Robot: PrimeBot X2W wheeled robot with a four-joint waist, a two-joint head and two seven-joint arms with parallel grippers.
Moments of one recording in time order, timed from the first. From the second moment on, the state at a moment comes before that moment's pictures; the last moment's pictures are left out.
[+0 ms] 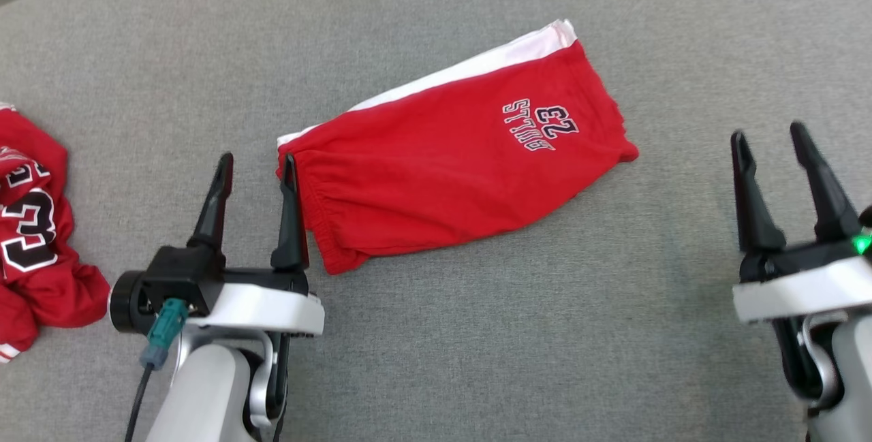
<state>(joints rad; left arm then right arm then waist) -0.27 0.07 -0.20 0.15 -0.26 0.13 -0.26 -0.29 -0.30 0.15 0.16 0.38 0.13 -0.21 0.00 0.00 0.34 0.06</state>
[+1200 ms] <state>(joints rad) -0.25 0.07 -0.24 0.17 -0.26 0.12 -0.26 -0.21 -0.28 0.07 0.03 0.30 0.13 -0.04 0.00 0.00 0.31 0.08</state>
